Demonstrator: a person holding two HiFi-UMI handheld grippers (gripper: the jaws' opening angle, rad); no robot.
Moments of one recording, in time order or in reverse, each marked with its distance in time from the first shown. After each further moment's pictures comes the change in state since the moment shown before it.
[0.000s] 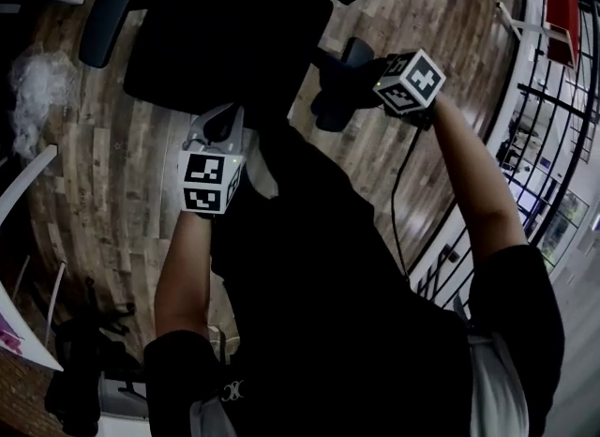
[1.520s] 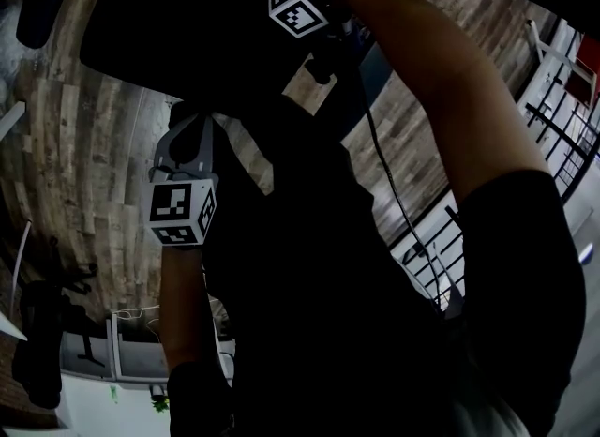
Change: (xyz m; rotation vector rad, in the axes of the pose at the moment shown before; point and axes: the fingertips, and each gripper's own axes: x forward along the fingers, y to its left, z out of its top) left arm 0.021 0.013 -0.073 -0.234 0.039 0.189; right arm 0.110 -0.103 -0.036 -0.348 1.335 0.392
